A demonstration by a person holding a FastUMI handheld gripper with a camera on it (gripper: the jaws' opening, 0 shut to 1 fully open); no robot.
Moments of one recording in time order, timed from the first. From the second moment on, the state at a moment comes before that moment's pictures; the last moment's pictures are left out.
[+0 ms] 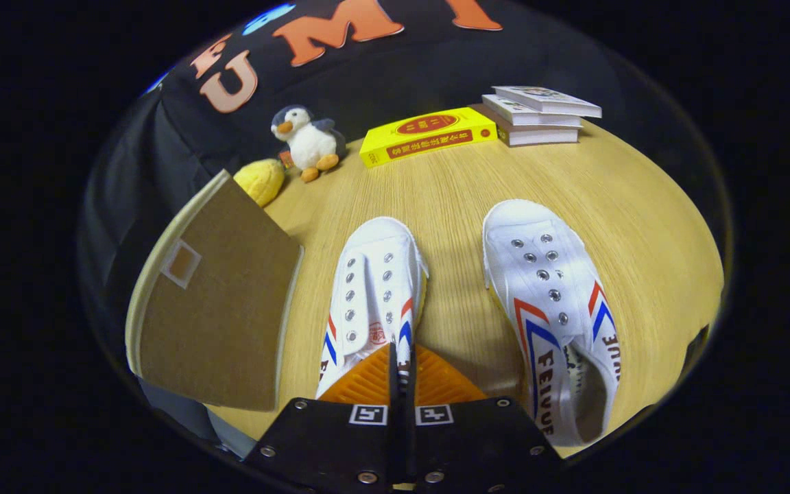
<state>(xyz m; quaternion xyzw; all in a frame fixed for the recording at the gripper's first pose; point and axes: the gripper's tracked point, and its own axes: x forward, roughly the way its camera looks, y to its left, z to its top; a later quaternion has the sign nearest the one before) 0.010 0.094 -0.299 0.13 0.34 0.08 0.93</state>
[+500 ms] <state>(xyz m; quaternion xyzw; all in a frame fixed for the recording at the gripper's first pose) 0.009 0.132 -0.211 0.21 0.29 0.08 0.93</state>
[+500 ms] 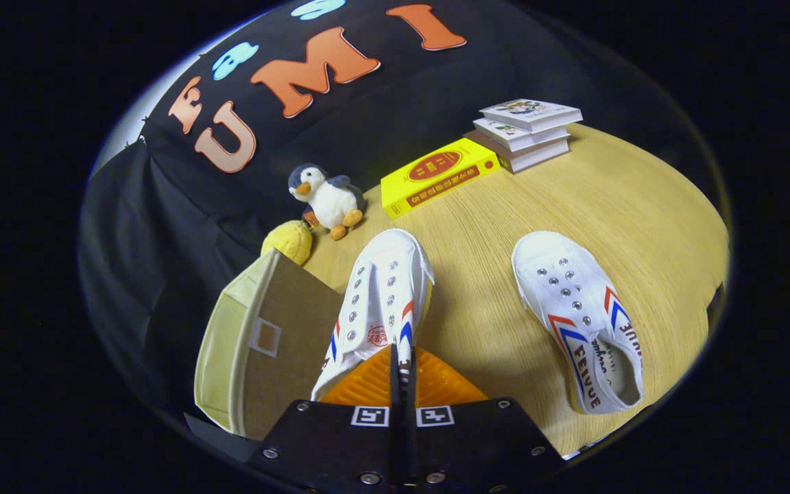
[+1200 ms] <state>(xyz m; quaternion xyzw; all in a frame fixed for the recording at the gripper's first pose) -0.015 0.304 -0.112 0.19 0.23 0.16 0.94</state>
